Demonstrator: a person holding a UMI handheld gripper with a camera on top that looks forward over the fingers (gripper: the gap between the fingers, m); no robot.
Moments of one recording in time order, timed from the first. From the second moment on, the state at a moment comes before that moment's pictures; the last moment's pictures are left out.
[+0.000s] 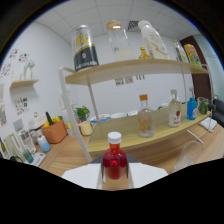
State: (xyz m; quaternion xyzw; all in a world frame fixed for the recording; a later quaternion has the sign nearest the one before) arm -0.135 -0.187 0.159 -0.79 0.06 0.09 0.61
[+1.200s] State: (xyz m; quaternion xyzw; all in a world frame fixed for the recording) arm -0.155 -0.256 0.111 -0.85 -0.04 0.06 0.52
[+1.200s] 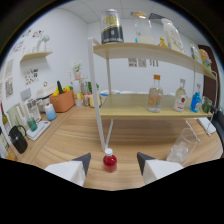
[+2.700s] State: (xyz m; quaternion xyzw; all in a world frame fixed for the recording) arm 0.209 -0.097 0.391 -0.75 0.00 0.02 0.66
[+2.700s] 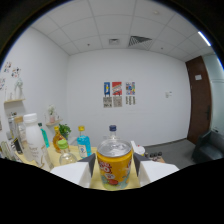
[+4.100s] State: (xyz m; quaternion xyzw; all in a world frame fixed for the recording) arm 0.124 -0.216 0.181 -0.83 0.00 -0.05 0.55
